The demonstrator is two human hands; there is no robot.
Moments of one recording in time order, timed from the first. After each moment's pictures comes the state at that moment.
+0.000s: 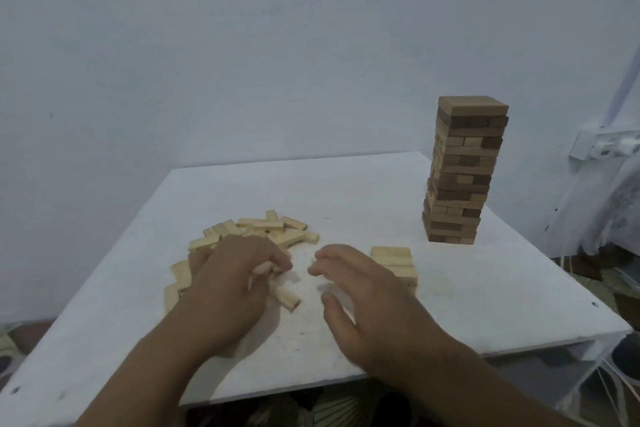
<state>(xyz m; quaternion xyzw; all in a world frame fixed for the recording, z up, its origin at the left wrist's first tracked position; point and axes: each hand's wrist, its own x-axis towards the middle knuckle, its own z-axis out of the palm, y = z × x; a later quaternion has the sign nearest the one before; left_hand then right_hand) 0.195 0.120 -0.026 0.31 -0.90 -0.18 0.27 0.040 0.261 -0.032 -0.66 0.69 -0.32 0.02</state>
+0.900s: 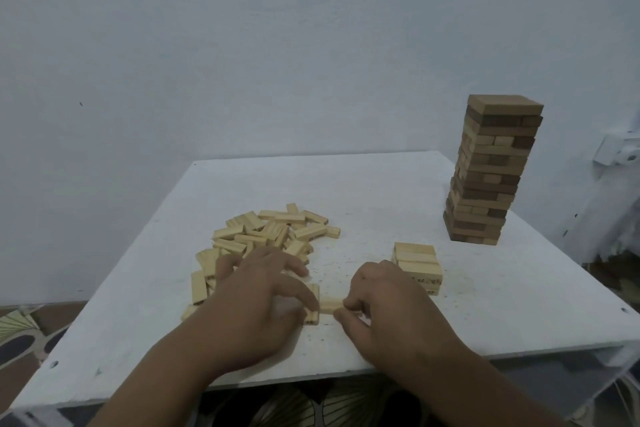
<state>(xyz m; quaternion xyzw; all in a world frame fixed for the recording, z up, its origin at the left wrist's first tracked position) 0.218 0.130 -0.035 0.26 -0.94 -0.15 0.16 0.053 0.252 -0.043 -0.63 0.75 -0.22 -0.01</state>
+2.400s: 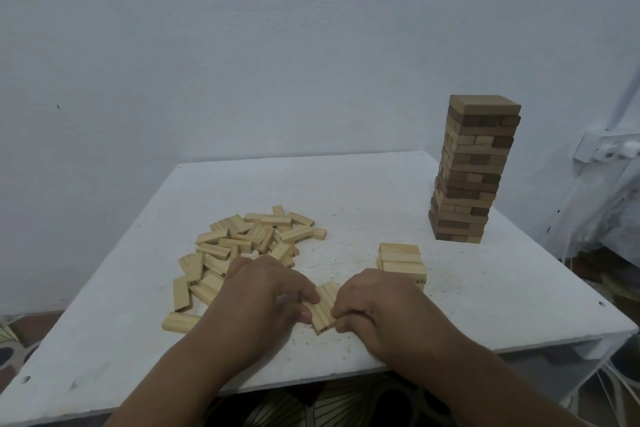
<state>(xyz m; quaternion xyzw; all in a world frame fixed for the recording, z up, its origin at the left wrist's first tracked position) 0.191 0.125 -0.053 0.25 -0.92 -0.19 0.22 0.027 0.259 -0.046 -0.68 0.68 -0.26 0.06</state>
